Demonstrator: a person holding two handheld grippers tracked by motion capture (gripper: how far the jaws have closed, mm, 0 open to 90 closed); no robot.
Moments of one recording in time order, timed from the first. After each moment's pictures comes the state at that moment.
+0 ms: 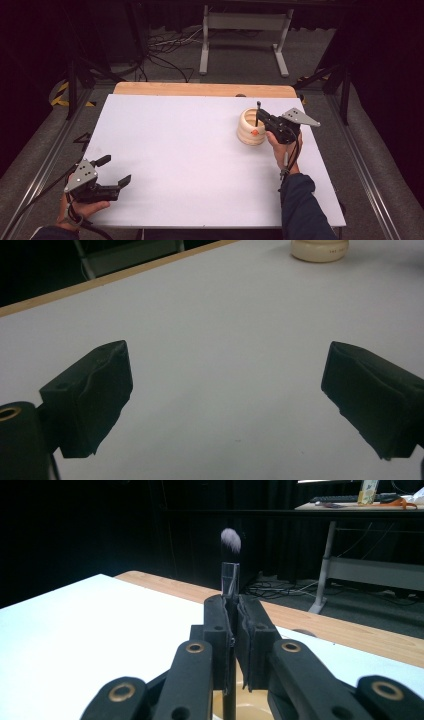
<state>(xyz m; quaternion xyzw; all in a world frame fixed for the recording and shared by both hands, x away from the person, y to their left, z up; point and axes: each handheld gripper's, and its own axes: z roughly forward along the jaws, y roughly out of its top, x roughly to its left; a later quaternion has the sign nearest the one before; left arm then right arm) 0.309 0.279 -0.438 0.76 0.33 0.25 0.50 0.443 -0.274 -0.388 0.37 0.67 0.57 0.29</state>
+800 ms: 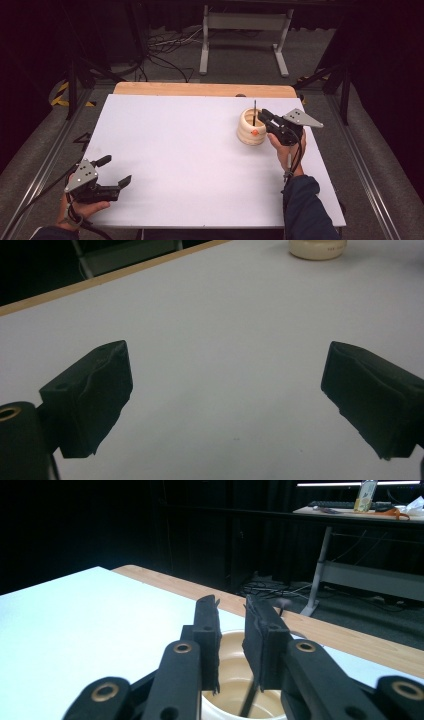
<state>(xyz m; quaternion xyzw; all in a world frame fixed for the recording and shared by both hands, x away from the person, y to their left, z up) 0.309 0.278 -0.438 0.77 0.32 0.25 0.49 0.432 -0.275 -0.378 0.36 0.68 0.56 0.31</state>
